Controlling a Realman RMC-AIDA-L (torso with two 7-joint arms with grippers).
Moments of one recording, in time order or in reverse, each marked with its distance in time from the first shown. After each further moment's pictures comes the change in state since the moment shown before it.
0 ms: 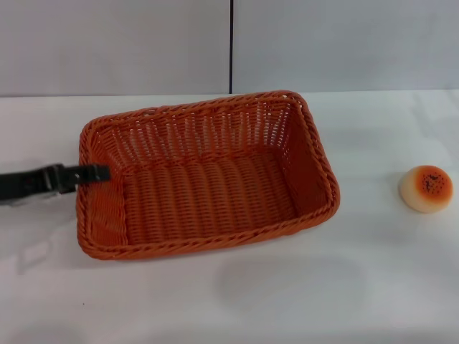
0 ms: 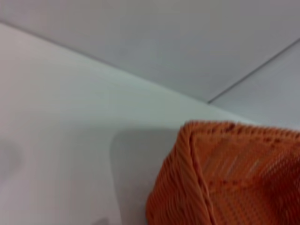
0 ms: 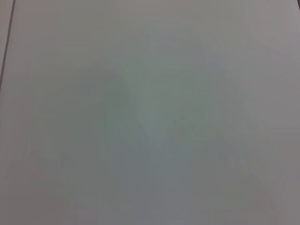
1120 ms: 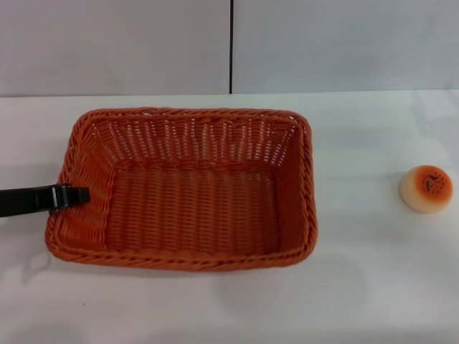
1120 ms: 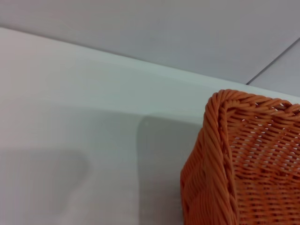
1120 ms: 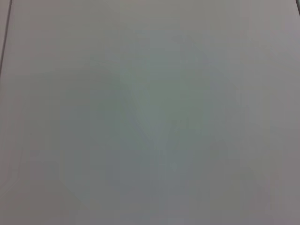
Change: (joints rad) left arm 0.057 -0.008 0.154 0.138 0.217 -0.084 -0.103; right arm 0.006 0.003 0.009 0.005 0.000 0.003 0.000
